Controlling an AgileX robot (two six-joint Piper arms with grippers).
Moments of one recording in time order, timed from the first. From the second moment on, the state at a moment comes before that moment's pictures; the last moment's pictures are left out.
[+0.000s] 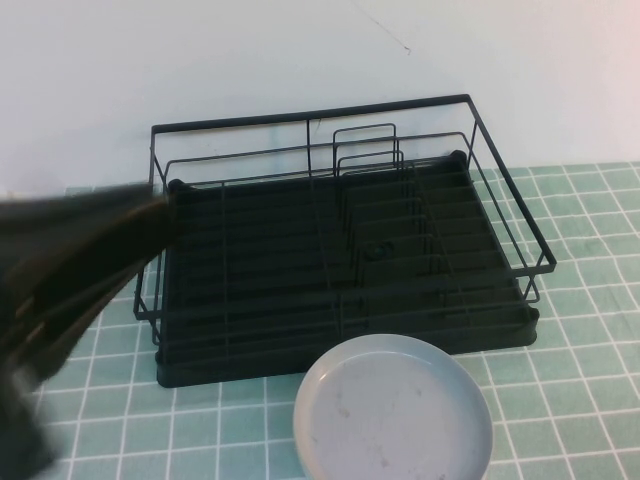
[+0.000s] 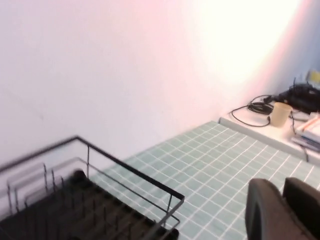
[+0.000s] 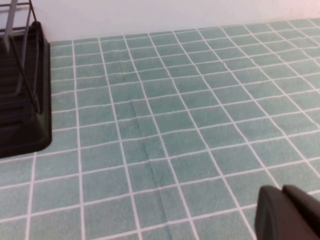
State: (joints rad) right arm -0.17 -0.01 0.02 0.01 0.41 0.00; left arm -0.43 0.68 -0.82 -1.09 0.49 0.77
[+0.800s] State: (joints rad) right arm -0.17 -0.01 0.02 0.01 0.41 0.00; left arm -0.43 0.50 -0.82 -0.74 0.92 0.80
